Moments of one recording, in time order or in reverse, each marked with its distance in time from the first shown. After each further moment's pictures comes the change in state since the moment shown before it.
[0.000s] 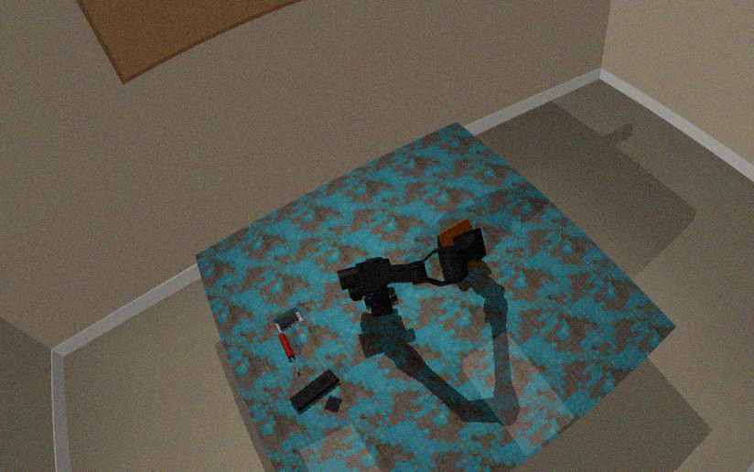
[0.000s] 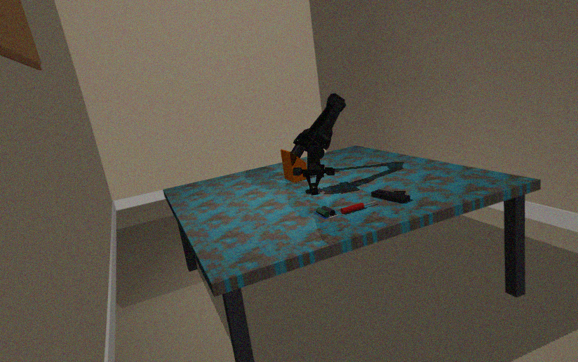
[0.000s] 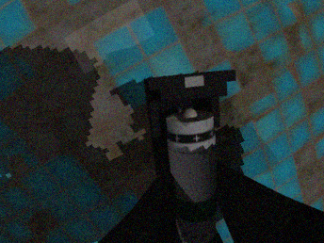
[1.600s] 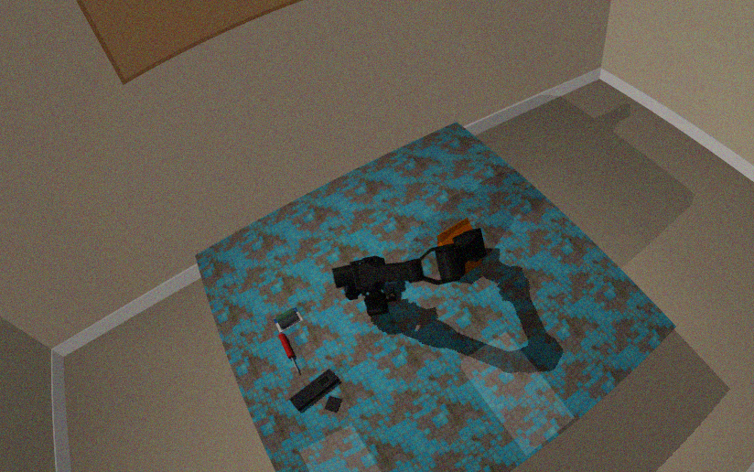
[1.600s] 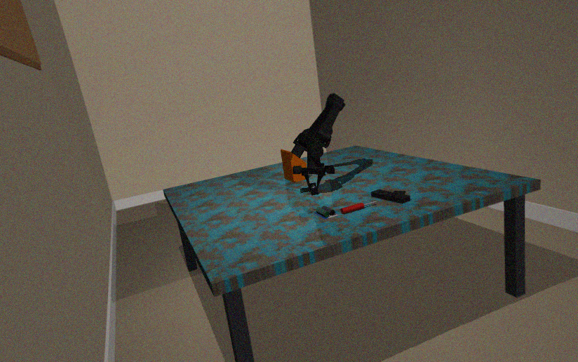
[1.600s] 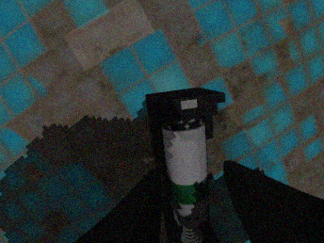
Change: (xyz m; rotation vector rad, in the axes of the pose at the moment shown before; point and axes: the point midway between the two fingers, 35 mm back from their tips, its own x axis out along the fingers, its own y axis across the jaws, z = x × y) arm -0.010 -0.001 0.011 0.008 0.019 0.002
